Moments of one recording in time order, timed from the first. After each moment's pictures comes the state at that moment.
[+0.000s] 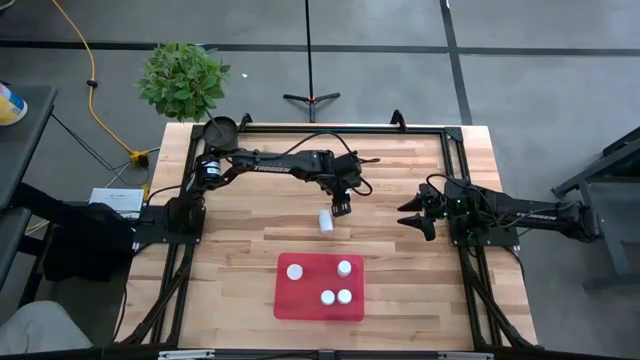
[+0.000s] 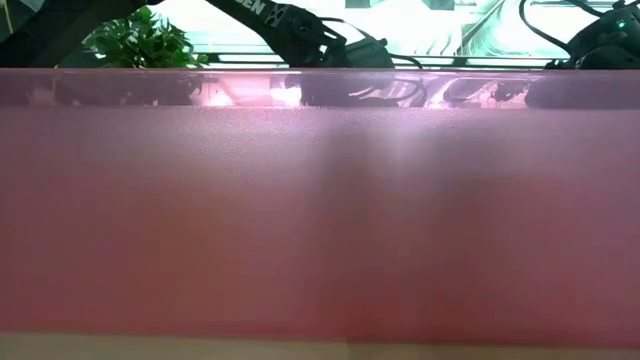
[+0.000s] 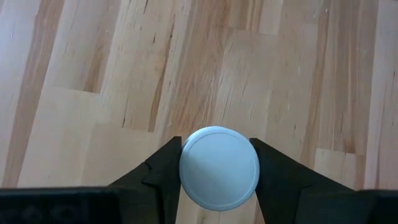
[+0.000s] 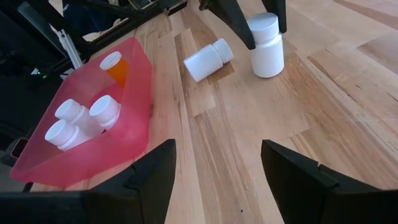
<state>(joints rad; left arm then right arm) 0.20 2.16 1.74 -0.63 0.07 0.02 -0.22 0.32 0.08 -0.20 -0.25 0.40</state>
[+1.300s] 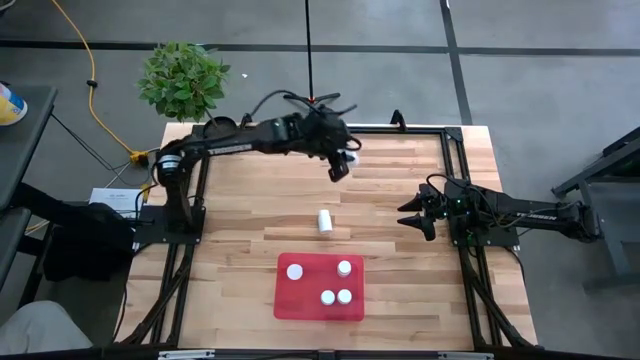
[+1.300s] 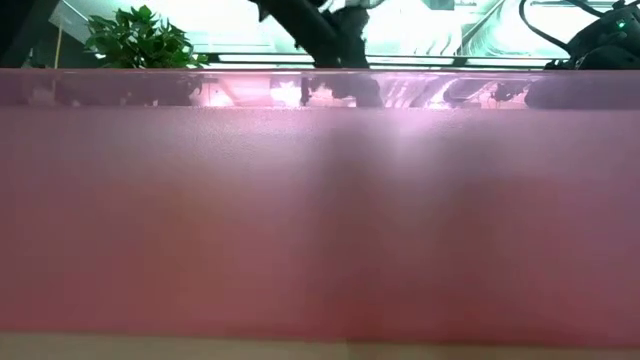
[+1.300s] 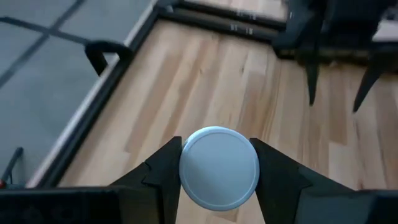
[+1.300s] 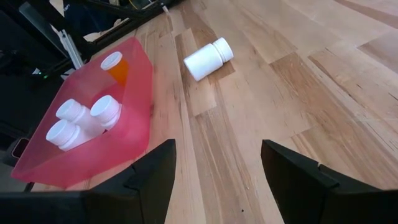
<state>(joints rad) 0.29 1.85 1.74 -0.54 0.01 -0.01 -0.22 0.32 0.08 -0.20 -0.25 0.40</state>
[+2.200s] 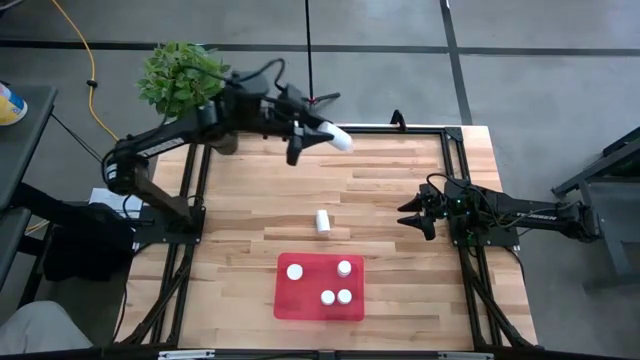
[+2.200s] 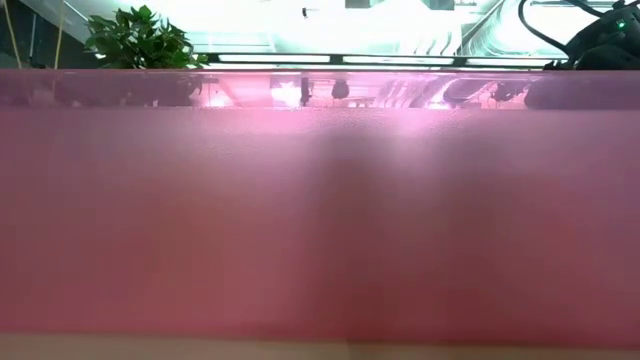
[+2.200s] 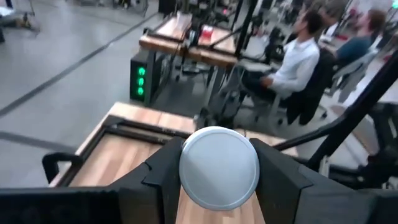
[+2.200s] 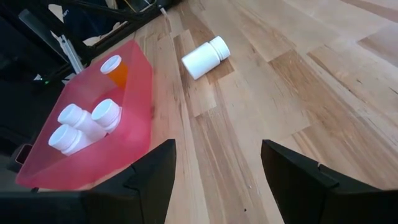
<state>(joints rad) 0.30 1.48 1.74 -0.47 0.26 -0.14 -0.22 0.32 0.08 -0.20 -0.25 0.44</state>
